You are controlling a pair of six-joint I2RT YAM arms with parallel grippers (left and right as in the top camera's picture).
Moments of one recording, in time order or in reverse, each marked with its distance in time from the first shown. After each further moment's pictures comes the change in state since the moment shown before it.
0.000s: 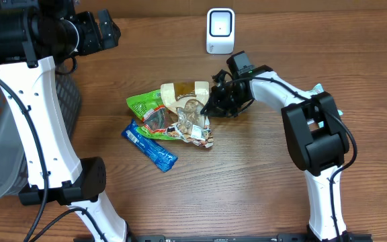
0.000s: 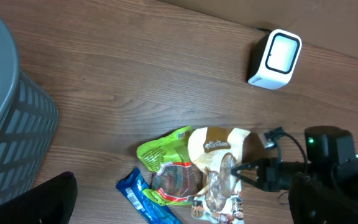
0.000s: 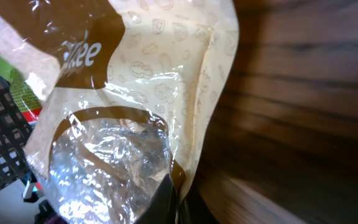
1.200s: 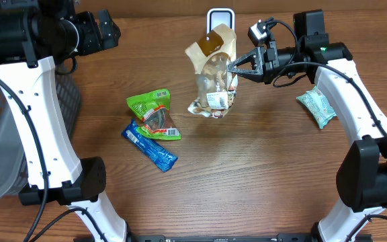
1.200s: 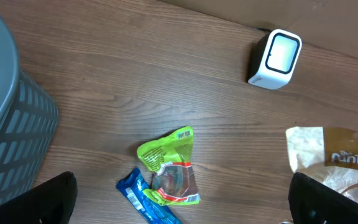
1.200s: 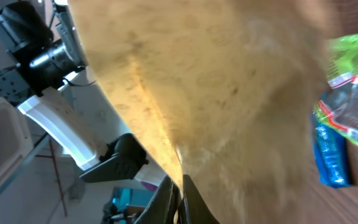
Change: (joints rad) left arm 0.000 0.000 0.000 0.000 0.000 0.000; right arm -0.236 -0.406 -0.014 -0.008 -0.710 -0.051
